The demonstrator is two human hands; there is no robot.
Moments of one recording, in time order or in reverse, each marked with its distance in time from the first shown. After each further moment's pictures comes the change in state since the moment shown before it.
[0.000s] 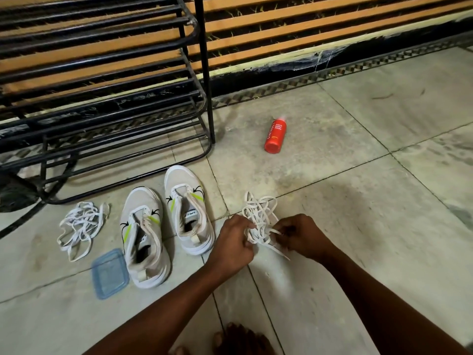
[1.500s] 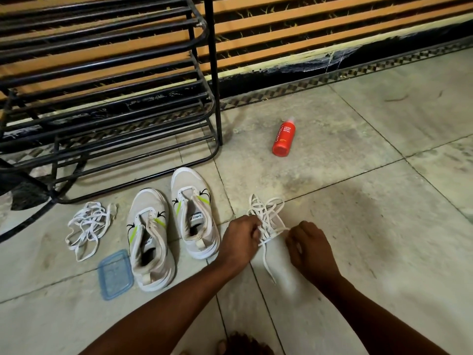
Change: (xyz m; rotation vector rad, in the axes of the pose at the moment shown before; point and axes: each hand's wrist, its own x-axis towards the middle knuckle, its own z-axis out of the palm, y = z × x) left_hand 0.025 0.004 0.005 -0.004 0.097 -0.013; right_hand -0.009 0.027 0.030 -0.563 0.528 -0.355
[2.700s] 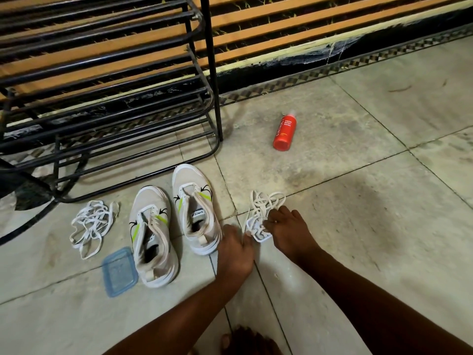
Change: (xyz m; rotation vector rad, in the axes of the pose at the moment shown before) left_hand -0.042 -0.009 0.011 -0.157 0.162 -0.418; right_hand 0.037 -0.020 0.033 -0.308 -0.256 -0.227
